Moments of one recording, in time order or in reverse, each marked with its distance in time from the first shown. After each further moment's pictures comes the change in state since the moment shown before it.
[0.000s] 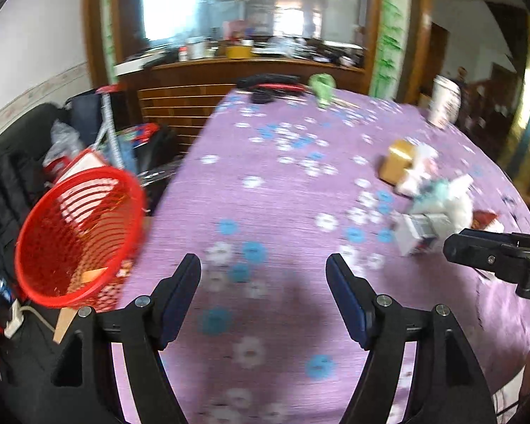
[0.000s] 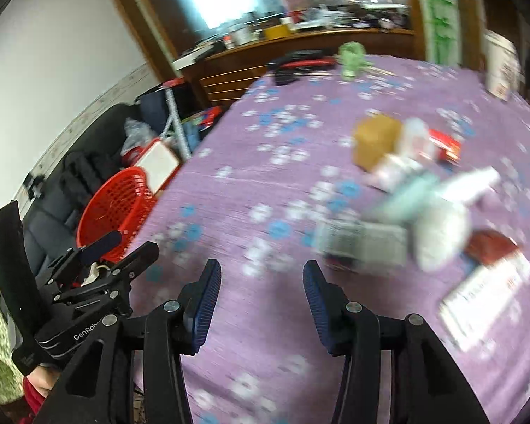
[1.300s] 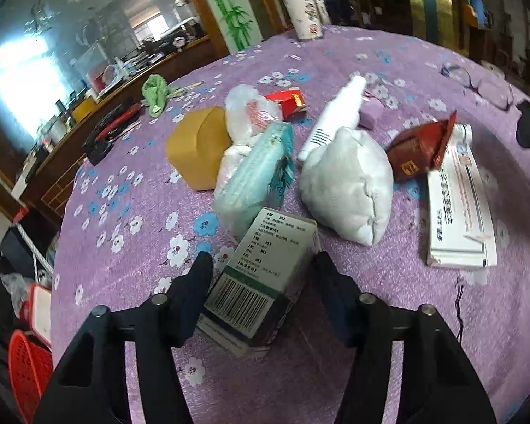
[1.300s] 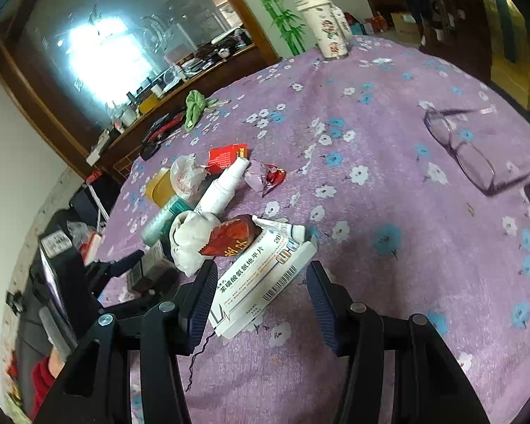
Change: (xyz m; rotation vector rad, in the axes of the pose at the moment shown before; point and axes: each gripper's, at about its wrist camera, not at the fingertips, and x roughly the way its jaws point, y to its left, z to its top) left arm 0.099 -0.198 0.014 0.558 0.068 -0.110; right arm -0.083 -0.173 -0.035 0.337 -0.160 -0.163
